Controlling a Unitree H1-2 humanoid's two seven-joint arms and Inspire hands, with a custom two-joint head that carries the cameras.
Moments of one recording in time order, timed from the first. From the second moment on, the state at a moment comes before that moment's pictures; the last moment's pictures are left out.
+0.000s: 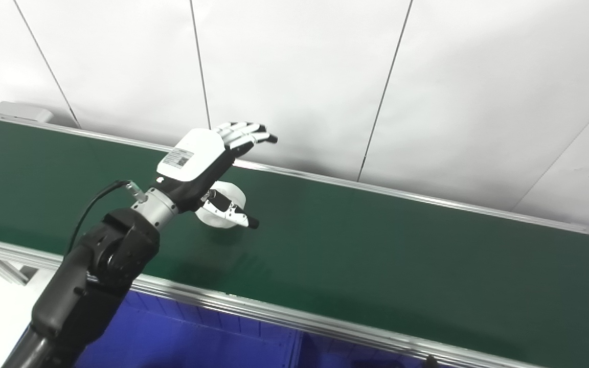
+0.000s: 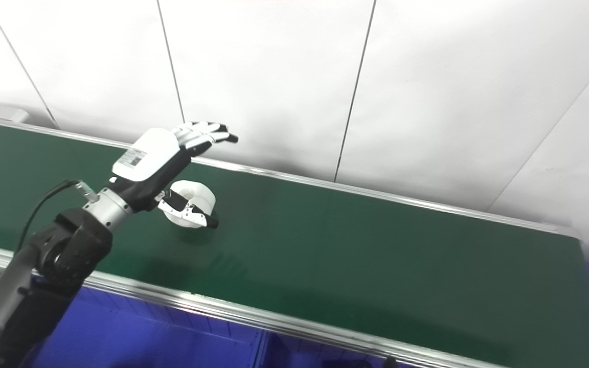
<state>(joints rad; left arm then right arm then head) -0.21 0.45 -0.14 -0.18 0.72 -0.11 -0.24 0.63 -0.02 0.20 -0.05 0.01 -0.40 0.03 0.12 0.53</state>
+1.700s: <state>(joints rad) -0.42 0.36 -0.40 0.47 0.90 -0.31 0.26 0.64 0.00 0.22 -0.08 0.00 -0.40 0.03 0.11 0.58</state>
